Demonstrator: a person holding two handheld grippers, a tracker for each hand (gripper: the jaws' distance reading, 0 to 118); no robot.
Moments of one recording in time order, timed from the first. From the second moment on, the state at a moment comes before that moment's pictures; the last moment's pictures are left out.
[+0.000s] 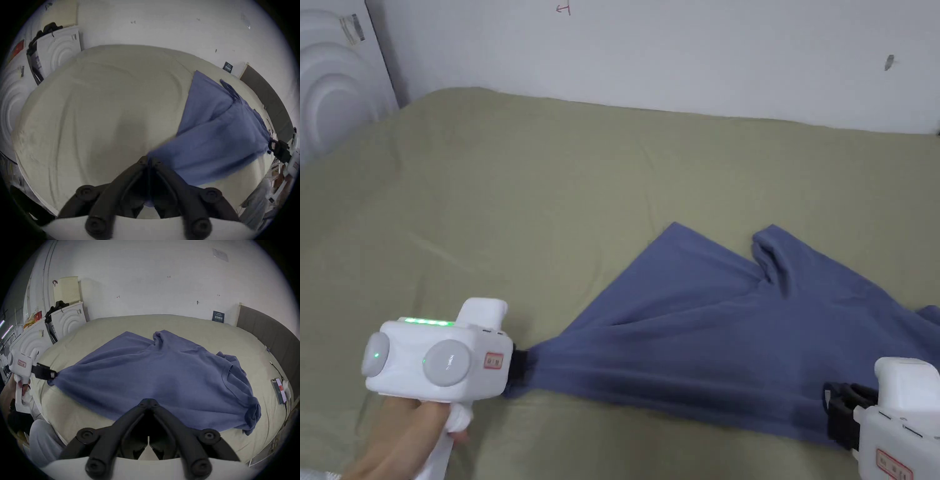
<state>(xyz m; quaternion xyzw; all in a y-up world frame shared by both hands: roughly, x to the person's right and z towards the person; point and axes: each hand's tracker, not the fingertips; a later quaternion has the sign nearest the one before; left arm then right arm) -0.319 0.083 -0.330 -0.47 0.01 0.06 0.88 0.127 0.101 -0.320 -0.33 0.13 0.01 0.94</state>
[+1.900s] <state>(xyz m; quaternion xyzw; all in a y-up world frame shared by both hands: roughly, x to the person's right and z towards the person) -0.264 0.364 -0.375 -0.27 0.03 0.03 0.96 0.266 0.422 -0.418 -0.15 0.01 0.07 0.99</state>
